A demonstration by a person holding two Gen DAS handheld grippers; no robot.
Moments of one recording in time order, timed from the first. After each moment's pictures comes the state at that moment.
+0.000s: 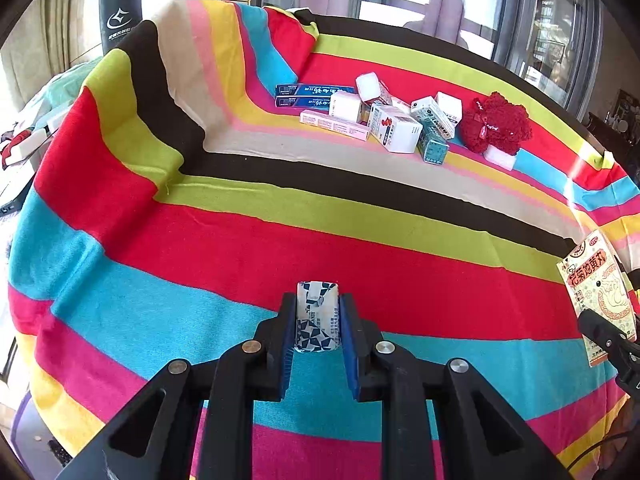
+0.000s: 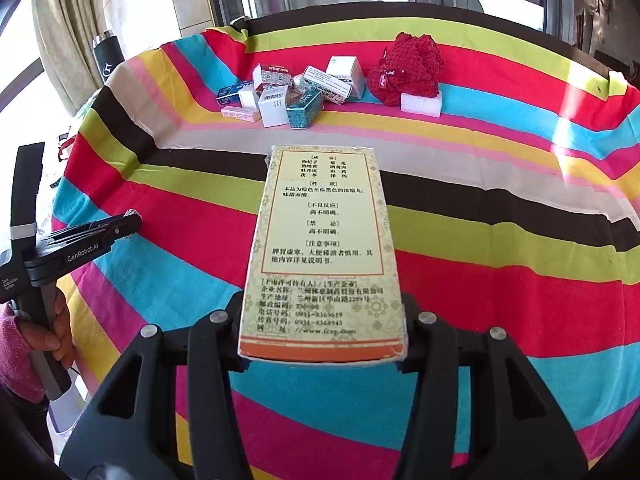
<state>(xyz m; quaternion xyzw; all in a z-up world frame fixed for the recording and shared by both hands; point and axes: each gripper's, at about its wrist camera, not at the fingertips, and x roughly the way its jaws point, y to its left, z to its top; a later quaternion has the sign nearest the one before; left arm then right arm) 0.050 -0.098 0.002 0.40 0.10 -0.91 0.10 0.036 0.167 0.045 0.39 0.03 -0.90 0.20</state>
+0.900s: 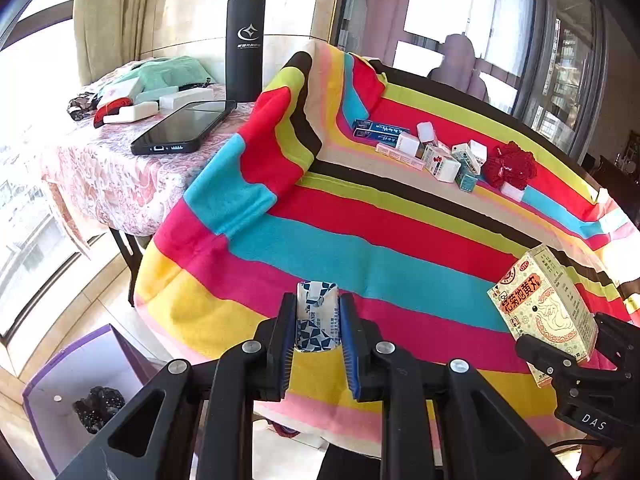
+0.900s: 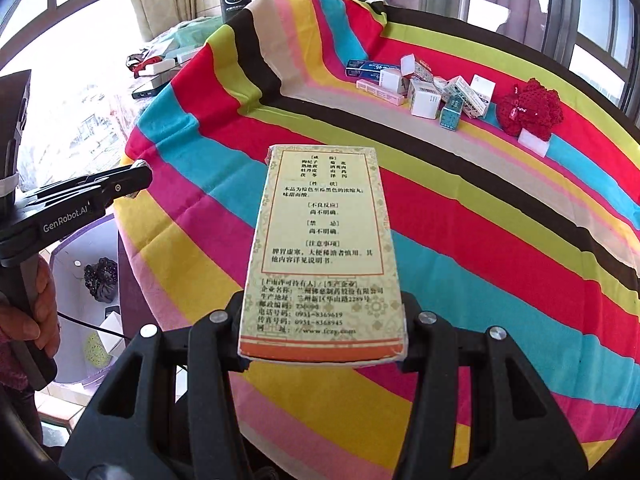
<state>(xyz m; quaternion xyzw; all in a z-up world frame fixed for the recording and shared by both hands) 0.183 -0.162 0.027 0.34 0.14 -0.92 0.15 0.121 0.037 0.048 0.38 0.14 -0.87 0.30</state>
